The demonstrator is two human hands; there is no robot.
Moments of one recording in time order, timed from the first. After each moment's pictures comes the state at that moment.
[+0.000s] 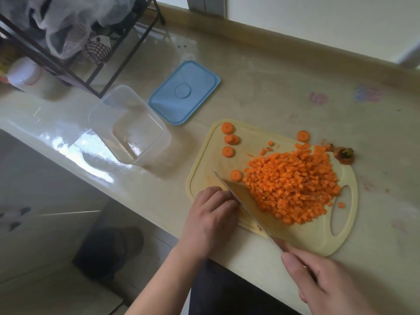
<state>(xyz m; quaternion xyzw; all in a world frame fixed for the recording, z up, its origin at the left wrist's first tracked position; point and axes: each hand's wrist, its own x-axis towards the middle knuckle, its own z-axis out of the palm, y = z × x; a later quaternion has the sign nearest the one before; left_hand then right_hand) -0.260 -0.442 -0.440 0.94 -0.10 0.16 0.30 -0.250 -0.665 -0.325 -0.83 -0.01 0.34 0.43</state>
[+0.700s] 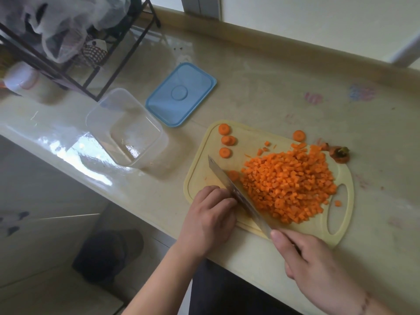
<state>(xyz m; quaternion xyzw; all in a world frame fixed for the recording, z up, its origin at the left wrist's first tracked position) -0.255 -0.442 -0.435 0.93 -0.10 0.15 0.31 -0.230 -0.655 -0.335 -0.82 -0.07 0.33 0.47</state>
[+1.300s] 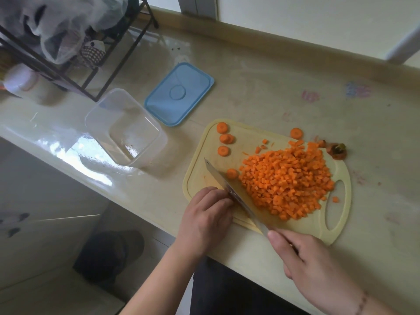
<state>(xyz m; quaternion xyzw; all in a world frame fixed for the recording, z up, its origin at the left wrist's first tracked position) -0.261 -0.440 -0.436 0.93 -0.09 0.16 0.30 -0.235 -0.655 -0.336 -0.82 -0.08 0.33 0.47</state>
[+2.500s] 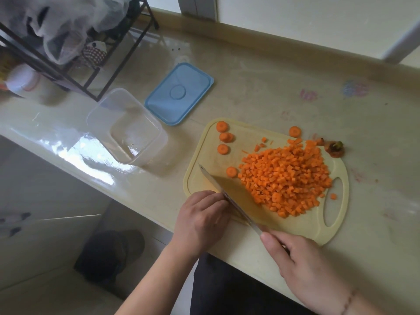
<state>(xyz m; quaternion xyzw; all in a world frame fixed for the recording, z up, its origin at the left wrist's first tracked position) -0.266 -0.434 -0.427 0.93 -0.11 0.18 0.28 -0.241 -0.647 -0.330 -0.82 -0.10 0.35 0.44</state>
